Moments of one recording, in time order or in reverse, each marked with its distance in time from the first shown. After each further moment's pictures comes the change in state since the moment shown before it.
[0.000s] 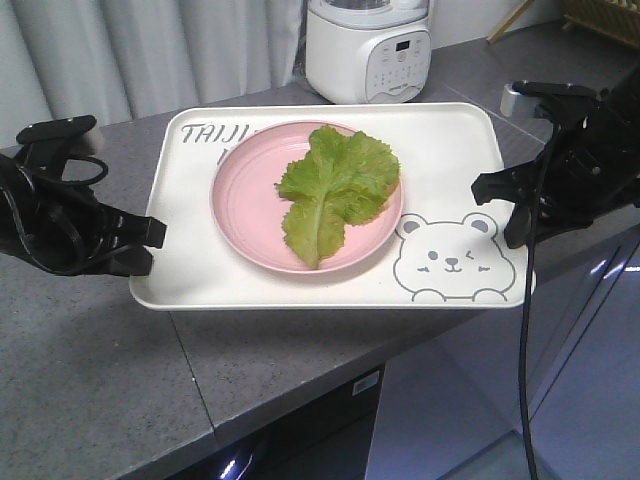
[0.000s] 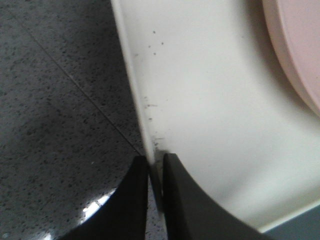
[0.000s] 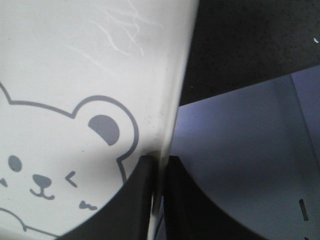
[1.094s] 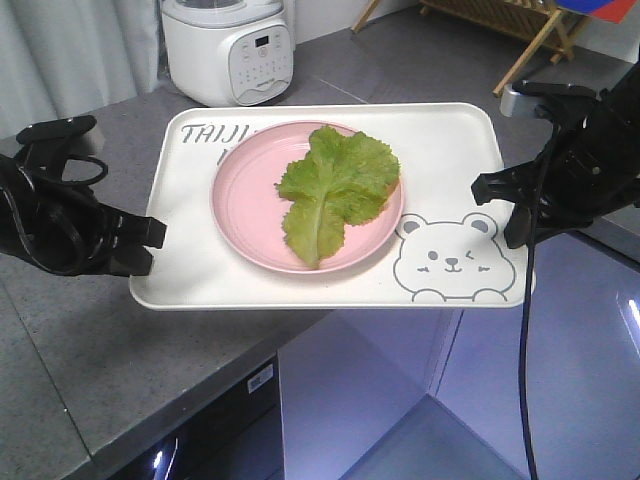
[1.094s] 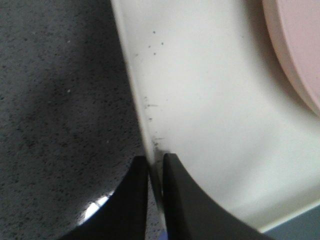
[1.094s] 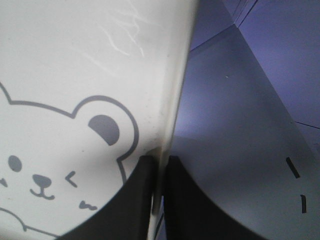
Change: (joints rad) left arm 0.000 0.000 0.000 0.000 0.000 0.000; right arm 0.000 0.000 0.000 0.000 0.000 0.000
